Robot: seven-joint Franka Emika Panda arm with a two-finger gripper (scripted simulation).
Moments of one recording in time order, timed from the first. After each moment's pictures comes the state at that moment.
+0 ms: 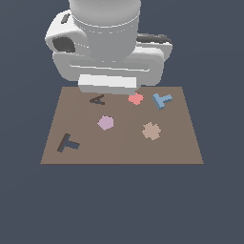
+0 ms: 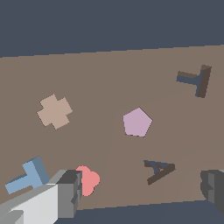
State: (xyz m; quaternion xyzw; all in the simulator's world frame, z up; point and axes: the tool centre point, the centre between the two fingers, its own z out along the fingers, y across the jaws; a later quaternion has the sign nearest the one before) arm -0.006 -0.023 0.168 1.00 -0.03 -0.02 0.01
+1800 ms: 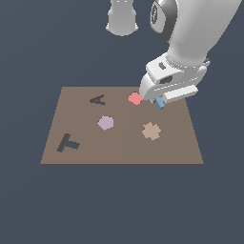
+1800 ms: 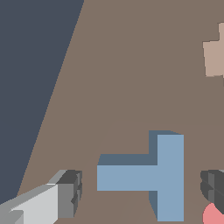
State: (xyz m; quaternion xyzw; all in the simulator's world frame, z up) arm -0.076 0.154 0.051 0.99 0.17 0.00 0.00
